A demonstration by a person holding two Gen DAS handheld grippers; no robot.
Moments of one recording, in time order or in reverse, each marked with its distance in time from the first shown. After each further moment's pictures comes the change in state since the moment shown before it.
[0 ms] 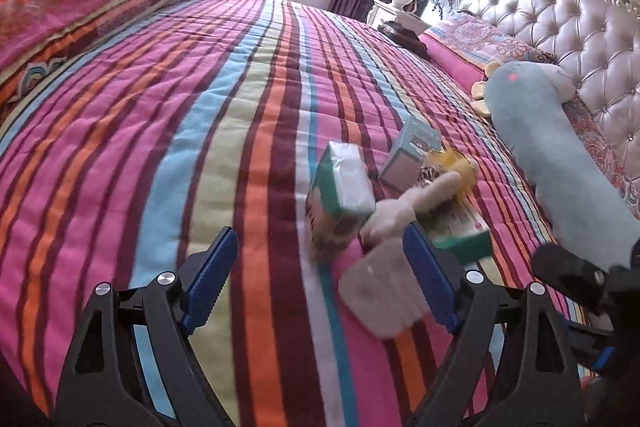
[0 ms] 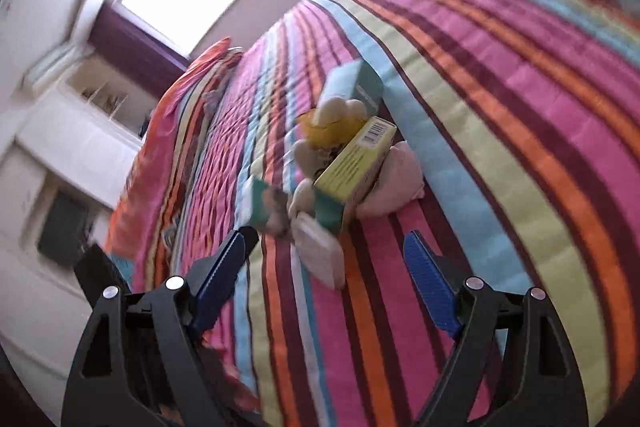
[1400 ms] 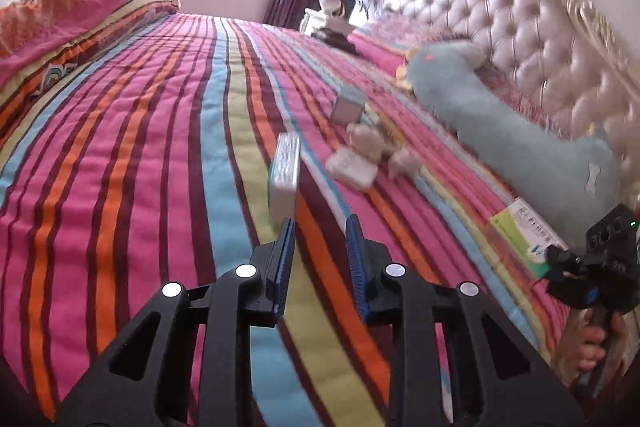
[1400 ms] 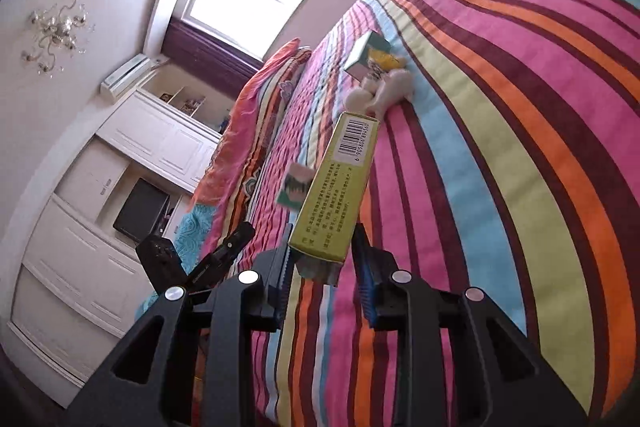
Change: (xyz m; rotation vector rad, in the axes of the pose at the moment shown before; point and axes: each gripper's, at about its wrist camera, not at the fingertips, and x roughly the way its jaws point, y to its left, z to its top) left arm -0.149 0.052 -0.110 0.182 -0.046 -0.179; right arm -0.155 -0.080 -0.141 -0.025 -0.021 0.307
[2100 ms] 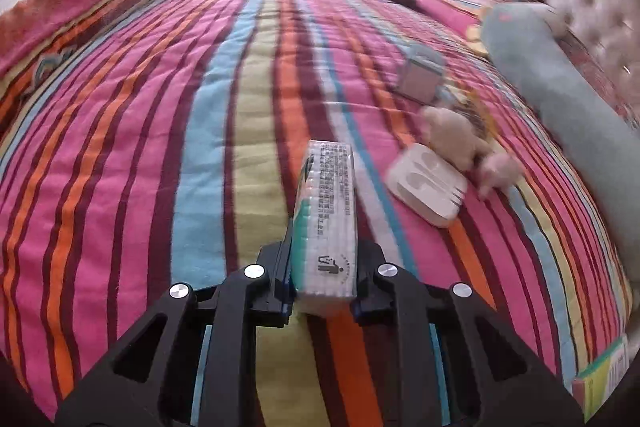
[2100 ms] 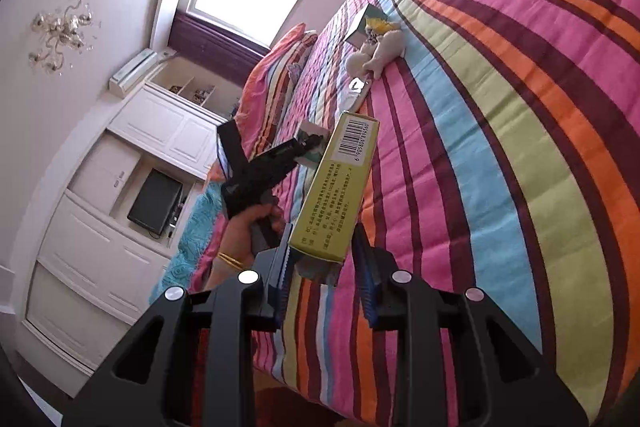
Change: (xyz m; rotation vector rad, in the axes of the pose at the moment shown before) left arm 0.118 -0.005 0.039 -0.029 0.153 0.180; right arm -0.006 -0.011 -0.033 -0.003 0.061 0.038
